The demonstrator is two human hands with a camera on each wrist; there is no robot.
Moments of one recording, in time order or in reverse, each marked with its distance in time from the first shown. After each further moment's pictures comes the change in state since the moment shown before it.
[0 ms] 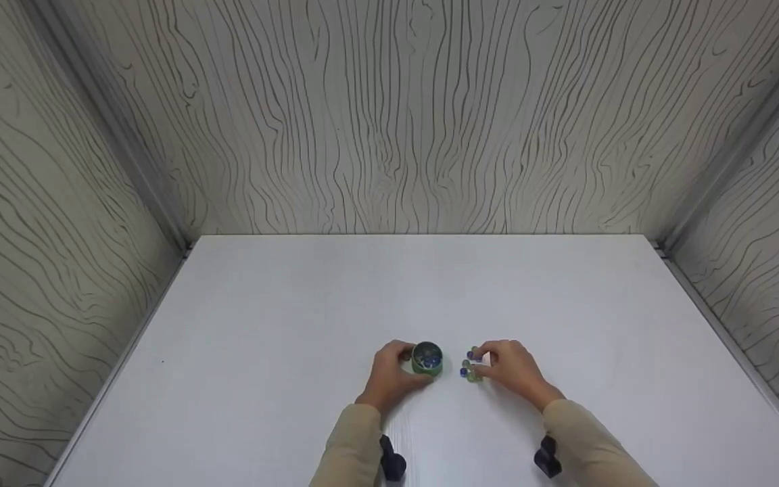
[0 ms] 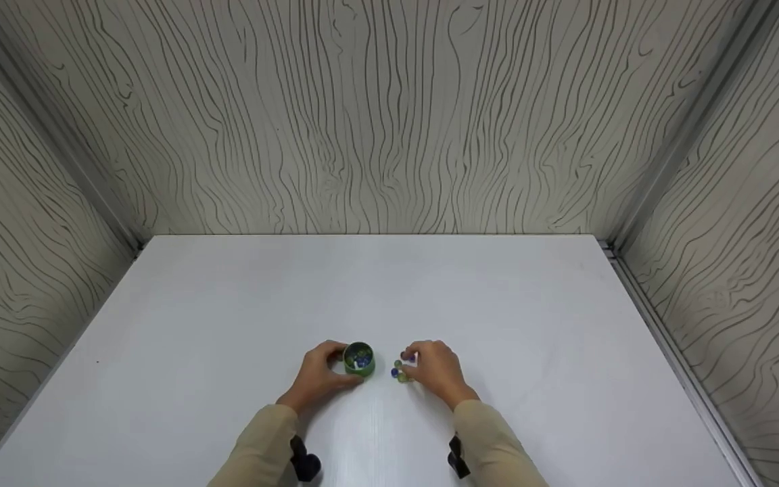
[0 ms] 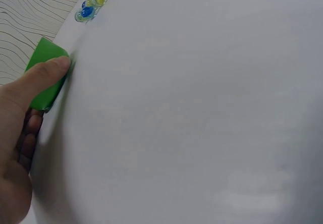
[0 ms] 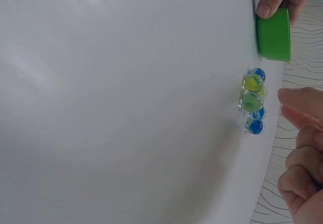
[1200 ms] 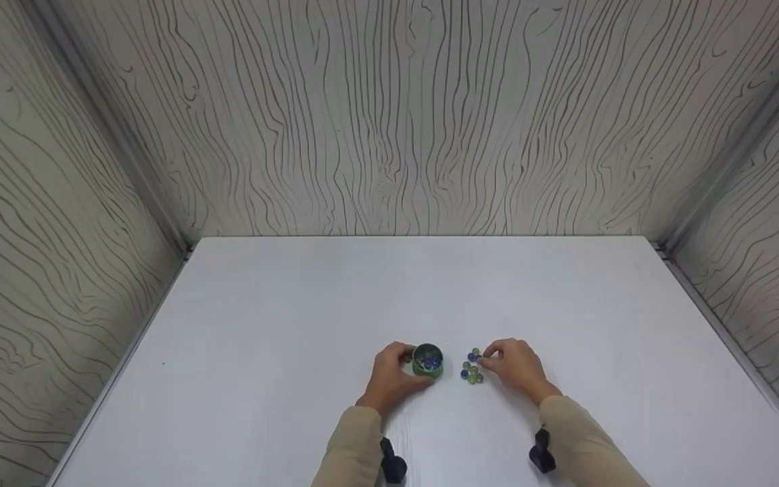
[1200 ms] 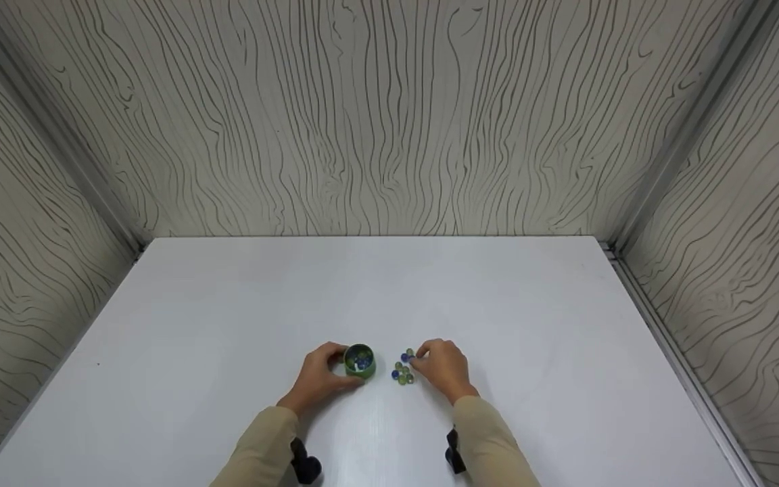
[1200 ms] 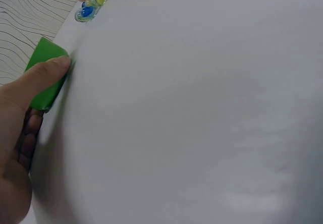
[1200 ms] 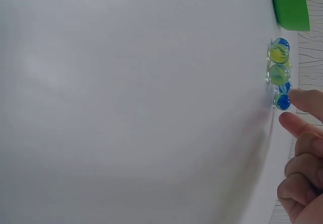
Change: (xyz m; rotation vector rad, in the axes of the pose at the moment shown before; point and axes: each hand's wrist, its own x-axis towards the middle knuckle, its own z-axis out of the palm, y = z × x) left_hand 0.002 -0.003 0.002 0.028 0.021 0.028; right_hand 0.011 0.020 0.008 0.014 0.044 0.126
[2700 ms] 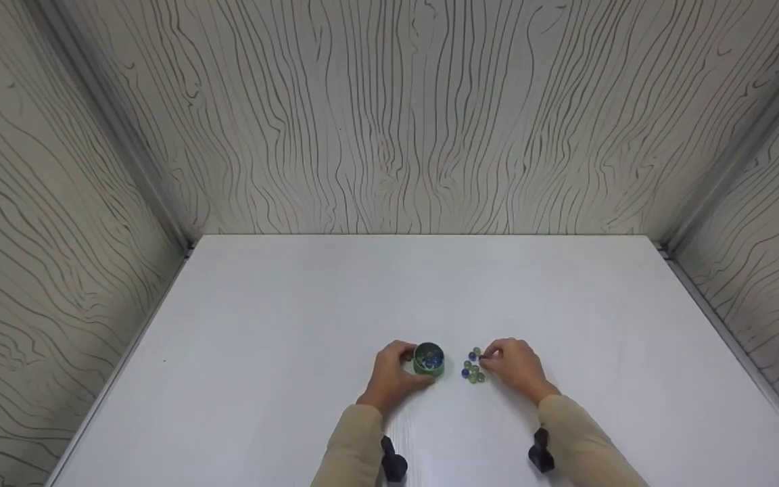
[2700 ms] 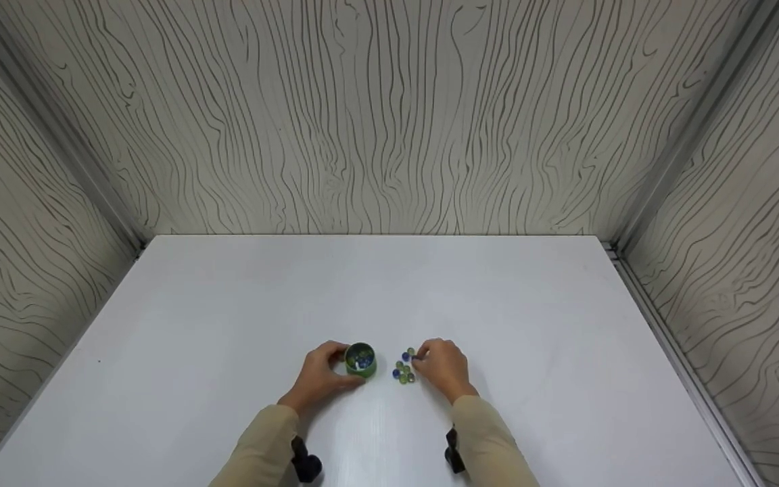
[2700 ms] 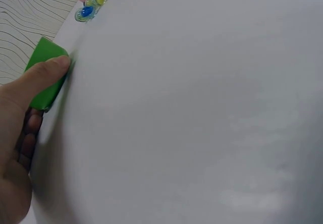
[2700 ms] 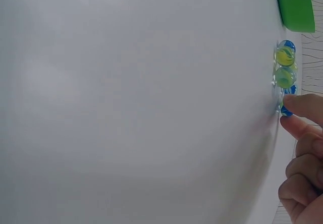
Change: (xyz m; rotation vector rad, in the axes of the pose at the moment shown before) left_hand 0.001 0.001 -0.001 -0.020 -0.011 0.004; right_hand 0.001 0.000 0.002 -0.019 -0.022 0.006
